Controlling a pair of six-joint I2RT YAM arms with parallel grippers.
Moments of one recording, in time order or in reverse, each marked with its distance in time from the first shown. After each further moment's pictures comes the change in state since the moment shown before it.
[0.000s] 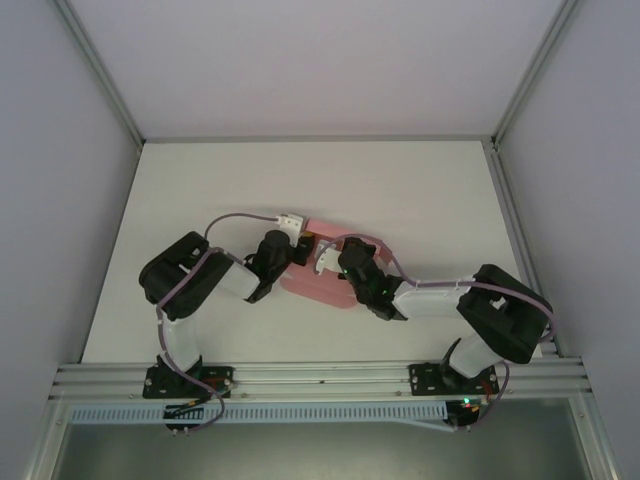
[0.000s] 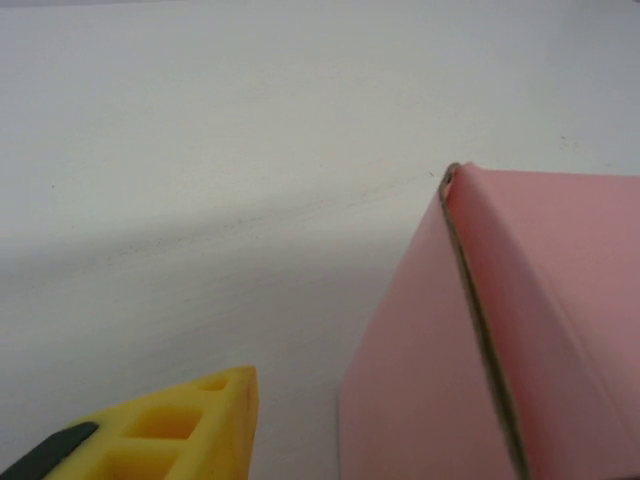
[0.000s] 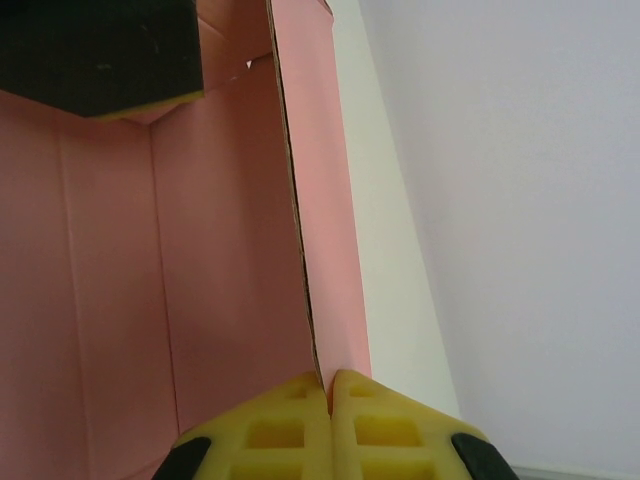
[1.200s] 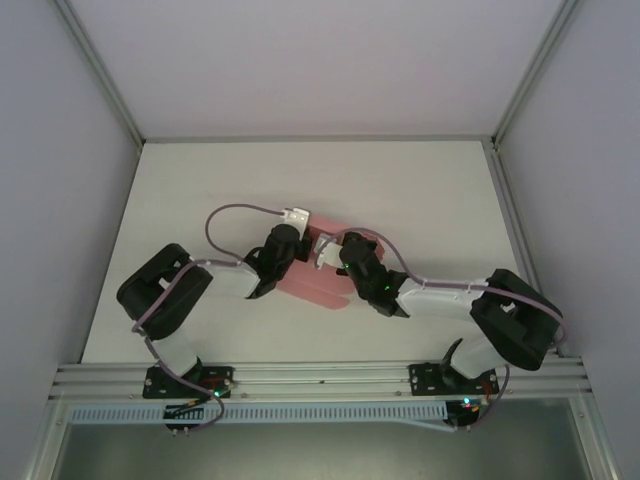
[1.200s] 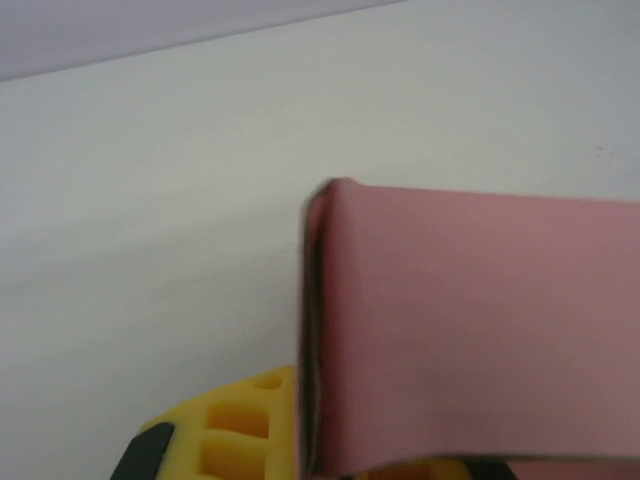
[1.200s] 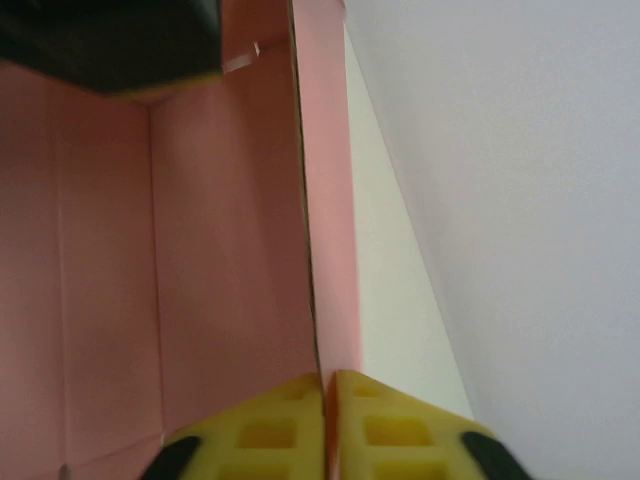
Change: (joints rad) left arm -0.071 -0.182 0.076 -0.326 -0.219 0.043; right arm -0.010 -0.070 0.042 -0.096 -0.039 0.064
